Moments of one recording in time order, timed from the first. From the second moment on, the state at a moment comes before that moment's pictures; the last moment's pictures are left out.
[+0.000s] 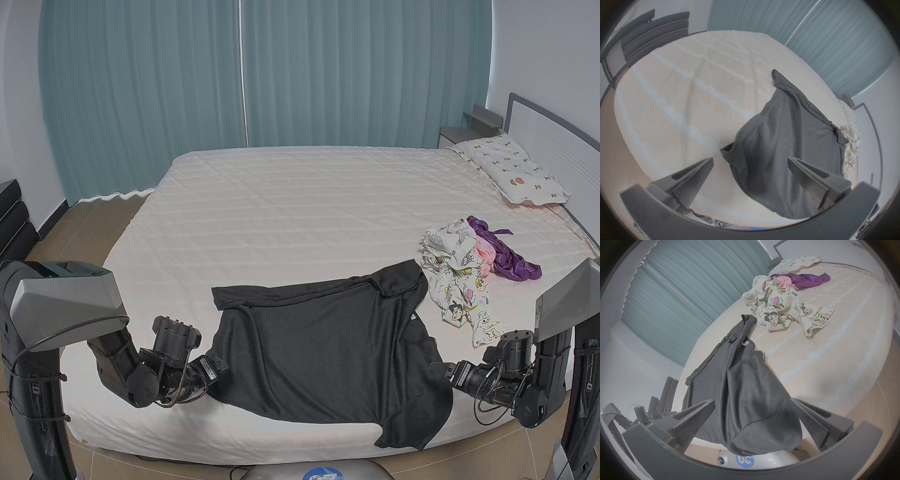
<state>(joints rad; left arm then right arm) -0.33 2.26 -0.63 -0.72 0.13 -0.86 0.16 2.33 -0.15 -1.55 0.15 0.65</state>
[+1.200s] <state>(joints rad) -0.23 2.20 -0.45 -0.52 0.20 -0.67 0.15 2.44 -0.34 -1.41 0.15 0.58</state>
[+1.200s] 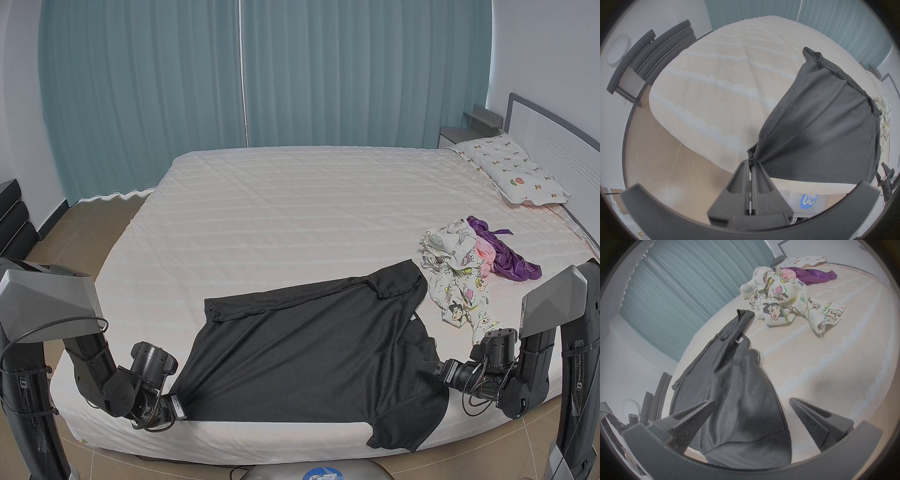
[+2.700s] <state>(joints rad) -0.28 2.17 -0.44 -0.44 0.18 -0.63 -0.01 2.32 -0.38 -1.28 0.20 0.52</state>
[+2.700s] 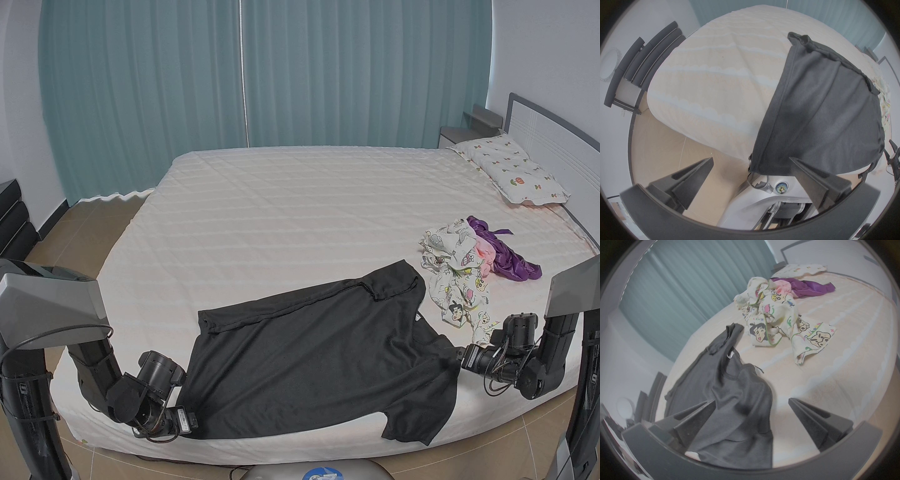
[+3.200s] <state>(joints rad) -0.17 2.05 -0.72 -0.43 0.03 -0.68 0.05 2.15 -0.27 -1.36 0.21 0.99</state>
